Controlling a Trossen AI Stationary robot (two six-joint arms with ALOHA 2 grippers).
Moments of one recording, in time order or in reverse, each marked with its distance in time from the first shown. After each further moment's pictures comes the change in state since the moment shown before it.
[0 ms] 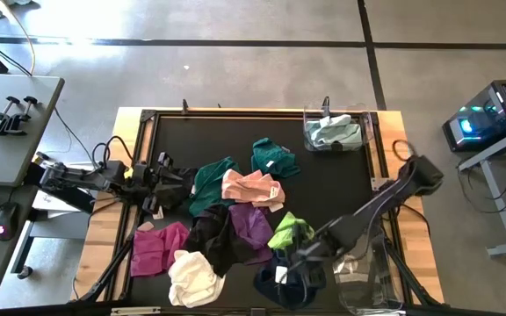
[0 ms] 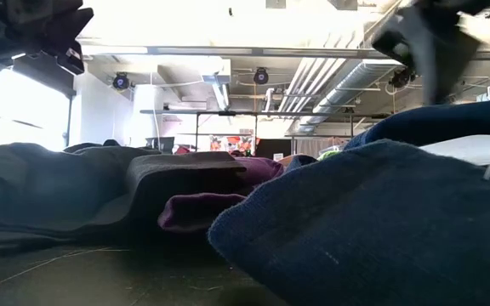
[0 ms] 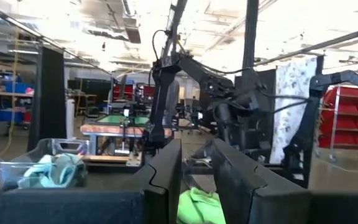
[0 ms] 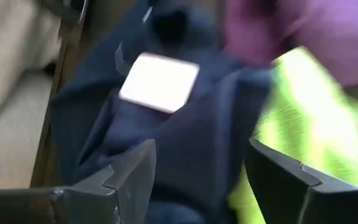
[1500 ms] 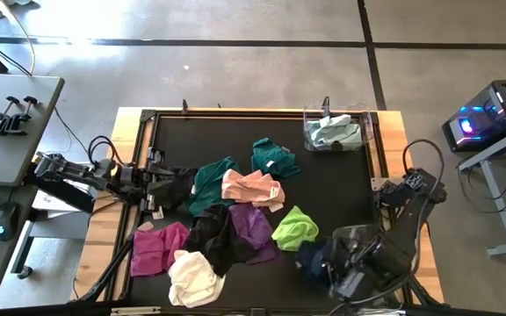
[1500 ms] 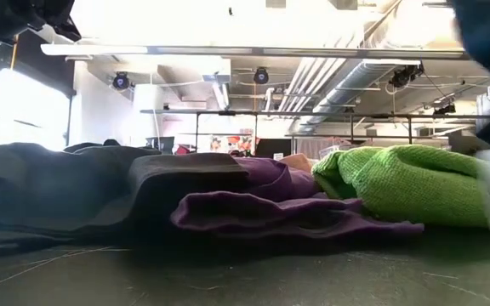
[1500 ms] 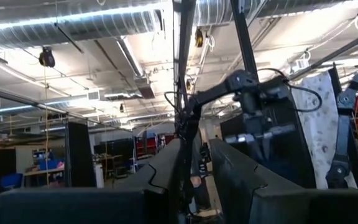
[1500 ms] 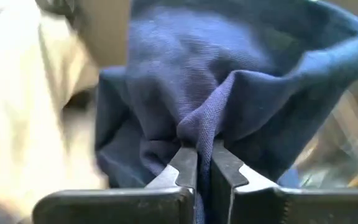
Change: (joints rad) left arm -0.073 0.150 0.000 0.371 -0.080 0.290; right arm 0.226 0.060 0.704 -0.939 -0.018 0.925
